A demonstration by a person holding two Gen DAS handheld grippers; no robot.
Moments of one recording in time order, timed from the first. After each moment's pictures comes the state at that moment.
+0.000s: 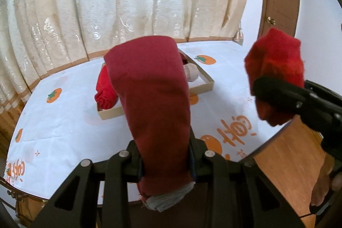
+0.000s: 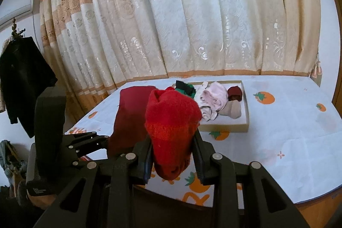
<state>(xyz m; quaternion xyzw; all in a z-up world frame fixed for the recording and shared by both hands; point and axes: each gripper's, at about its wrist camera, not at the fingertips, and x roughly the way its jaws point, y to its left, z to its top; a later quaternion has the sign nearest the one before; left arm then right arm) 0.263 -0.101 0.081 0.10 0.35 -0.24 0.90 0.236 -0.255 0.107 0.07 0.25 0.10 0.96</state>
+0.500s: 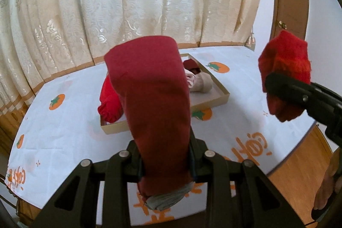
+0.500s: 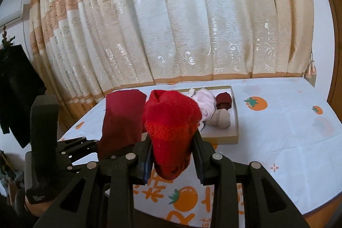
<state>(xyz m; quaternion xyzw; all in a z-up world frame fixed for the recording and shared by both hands) 0.303 -0.116 0.076 0.10 0.34 -0.21 0.91 0.273 -0.282 0.105 0.08 0.24 0.07 0.96</state>
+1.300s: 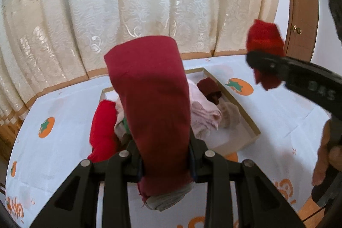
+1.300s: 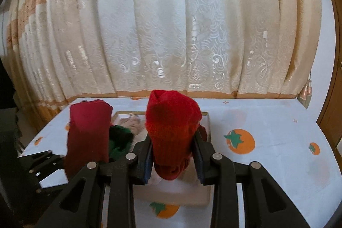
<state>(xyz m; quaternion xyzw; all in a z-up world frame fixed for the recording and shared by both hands) 0.415 -0.158 0.067 0.10 0.33 -0.20 0.92 0.433 -0.333 0.106 0.04 0.25 -0.01 0.97</state>
